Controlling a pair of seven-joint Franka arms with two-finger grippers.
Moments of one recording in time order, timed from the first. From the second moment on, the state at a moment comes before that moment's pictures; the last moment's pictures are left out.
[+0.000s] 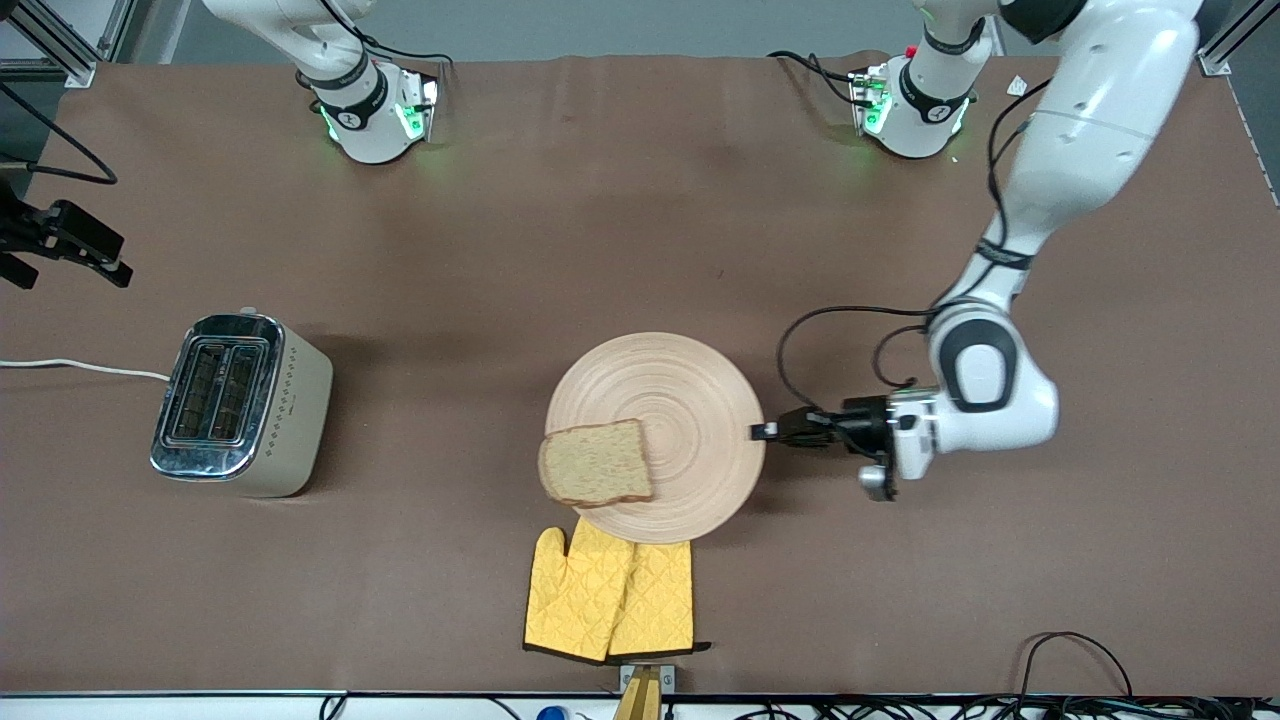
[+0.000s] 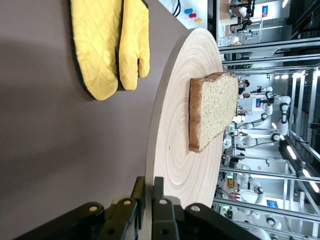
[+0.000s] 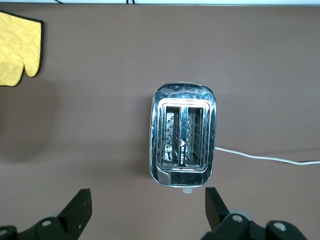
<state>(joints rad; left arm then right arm) 0.06 0.67 -0.26 -1.65 -1.22 2.00 0.67 0.03 -0.03 -0.07 -1.55 -0.01 1.63 -0.05</state>
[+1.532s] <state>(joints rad) 0.71 0.80 -0.24 -1.58 -0.67 1.78 0.82 0.03 -0.03 -0.07 -1.54 -0.01 1.61 -0.04</state>
